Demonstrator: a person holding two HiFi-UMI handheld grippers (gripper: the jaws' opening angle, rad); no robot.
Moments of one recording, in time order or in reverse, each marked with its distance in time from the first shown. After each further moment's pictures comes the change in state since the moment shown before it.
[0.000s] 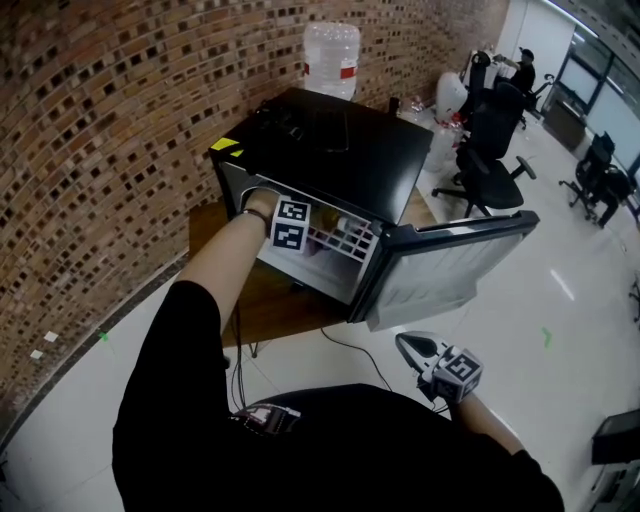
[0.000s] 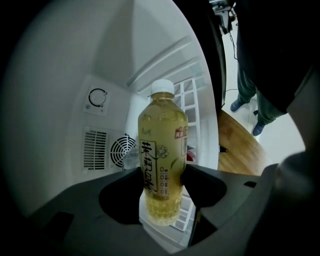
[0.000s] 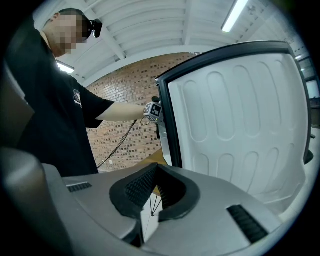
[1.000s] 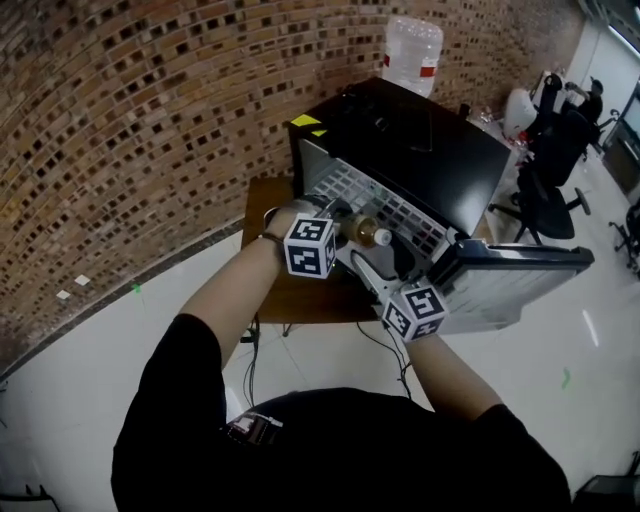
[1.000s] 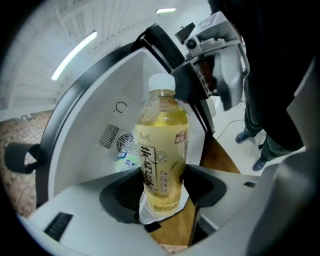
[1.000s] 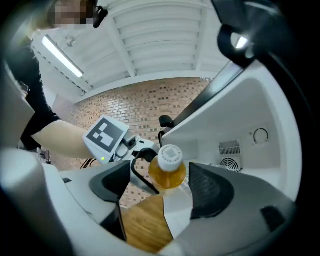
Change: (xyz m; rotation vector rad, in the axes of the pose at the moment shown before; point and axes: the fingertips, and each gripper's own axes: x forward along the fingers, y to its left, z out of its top) left arm -0.086 -0.067 -0.014 -0.299 -0.194 0.076; right arm 0.220 0.035 0.159 -0.163 -0.331 -0.001
